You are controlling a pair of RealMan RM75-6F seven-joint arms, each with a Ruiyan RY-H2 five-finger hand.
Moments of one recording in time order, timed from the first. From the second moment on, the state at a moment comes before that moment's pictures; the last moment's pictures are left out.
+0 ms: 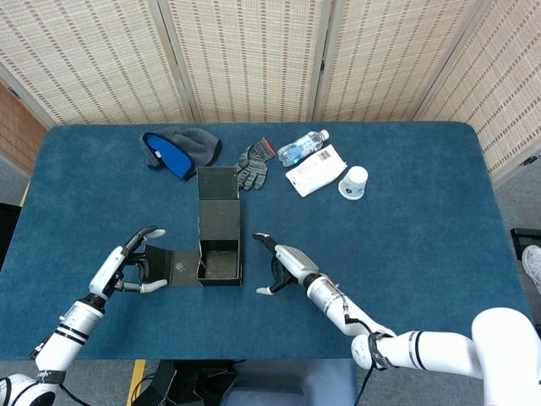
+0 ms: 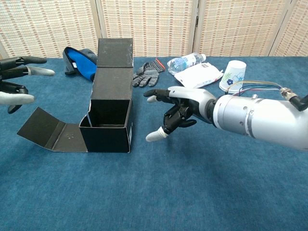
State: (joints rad) left arm -0.46 -1.28 -0.06 -1.54 1.49 1.12 -0.98; right arm 0.89 -1.66 0.19 -1.52 -0.90 0.74 0.18
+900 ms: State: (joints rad) left arm -0.44 -1.26 -0.05 -1.51 1.52 1.15 -1.05; right arm 0.92 -1.92 0.28 -1.22 -0.91 0.68 0.18
